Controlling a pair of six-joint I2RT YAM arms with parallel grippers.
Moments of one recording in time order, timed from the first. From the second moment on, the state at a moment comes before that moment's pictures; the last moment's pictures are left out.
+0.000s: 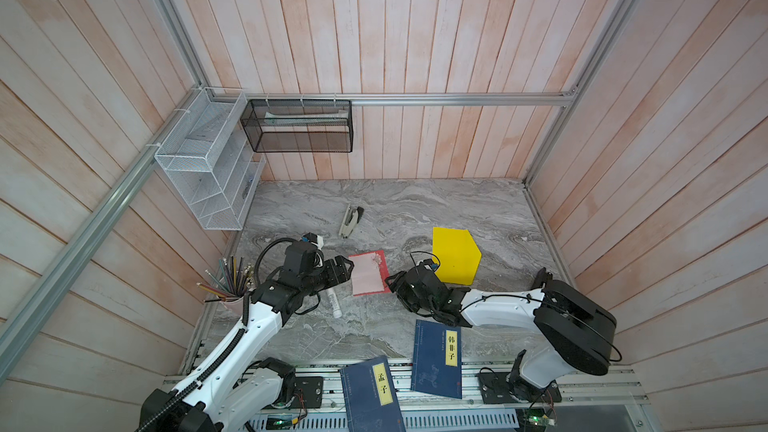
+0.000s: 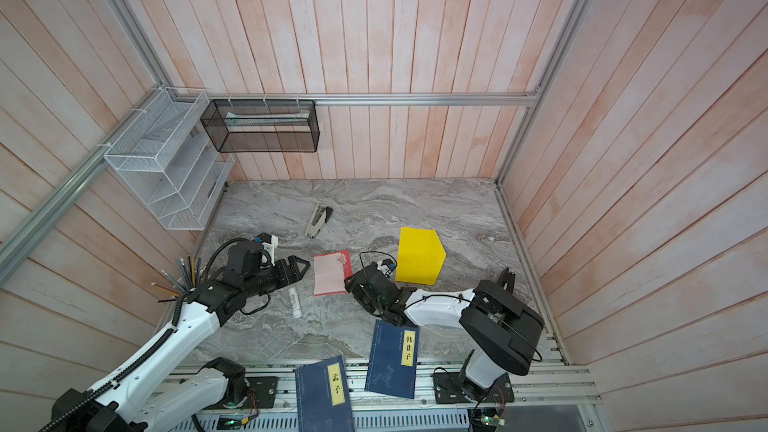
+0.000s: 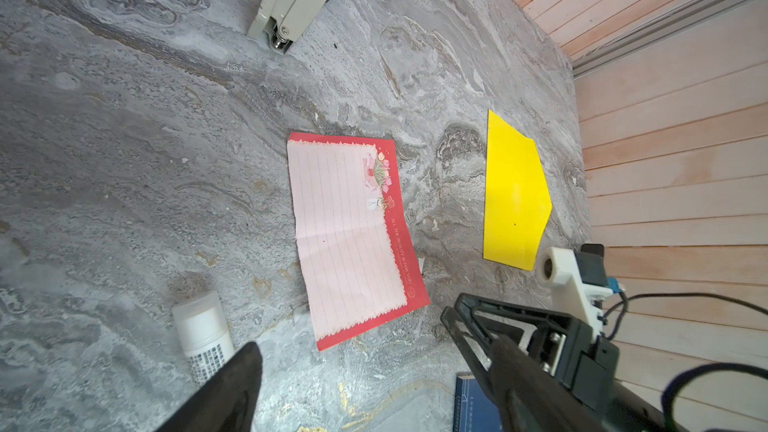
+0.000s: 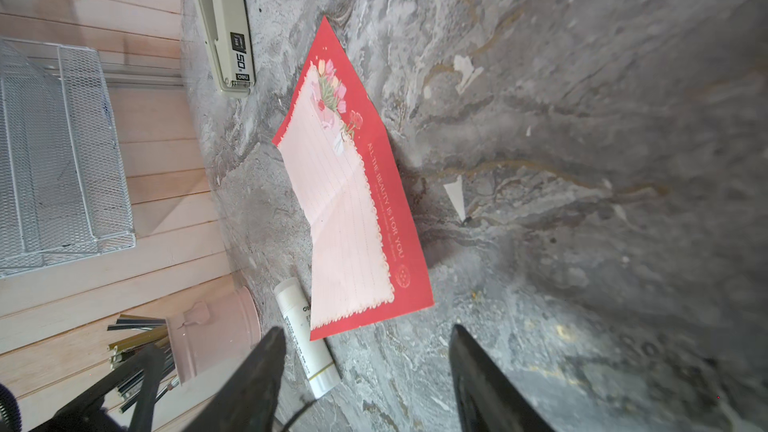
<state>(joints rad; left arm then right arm) -0.35 0.98 0.69 -0.43 0.23 -0.66 0.98 1.59 0.68 0.24 0.10 1.52</state>
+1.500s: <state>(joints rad) -0.36 0.96 0.69 -0.43 0.25 -0.63 0.97 1.82 0.68 0.61 0.12 1.60</state>
